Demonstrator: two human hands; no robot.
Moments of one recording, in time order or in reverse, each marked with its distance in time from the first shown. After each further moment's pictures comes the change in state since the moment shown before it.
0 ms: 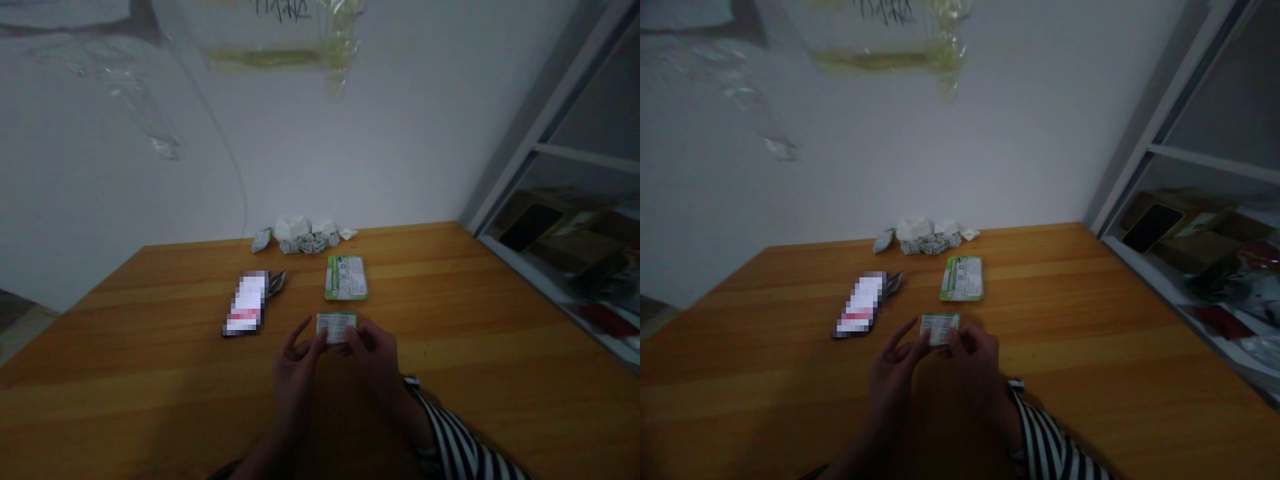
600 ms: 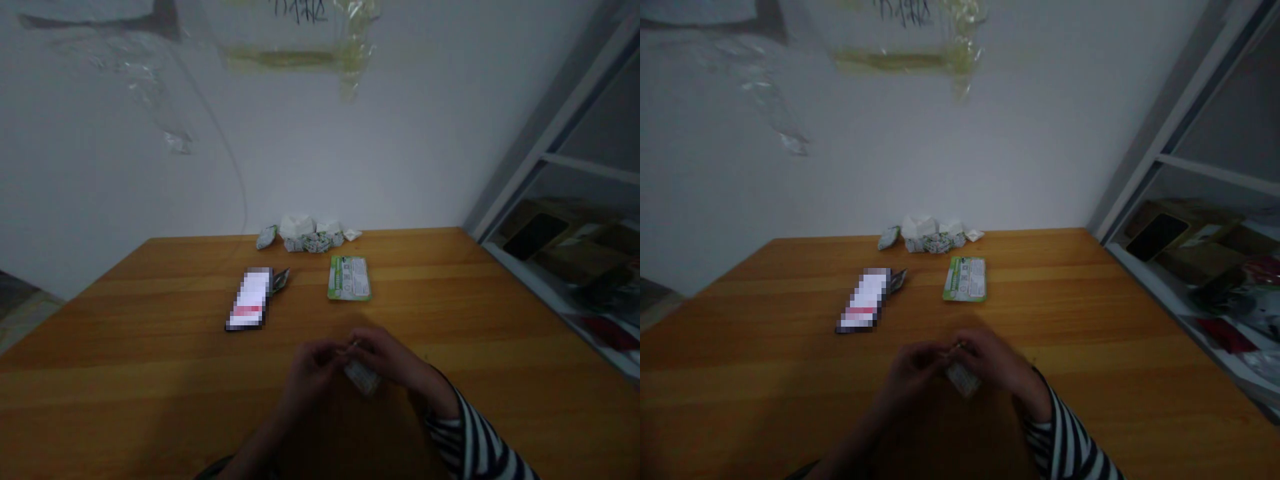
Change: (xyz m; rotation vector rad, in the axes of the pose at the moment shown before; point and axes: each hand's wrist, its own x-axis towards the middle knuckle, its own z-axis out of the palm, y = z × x) left_hand 0.007 -0.004 -0.004 0.289 -0.430 0.002; right_hand 0.031 -0.006 -0.044 -0.498 -0.665 -0.143
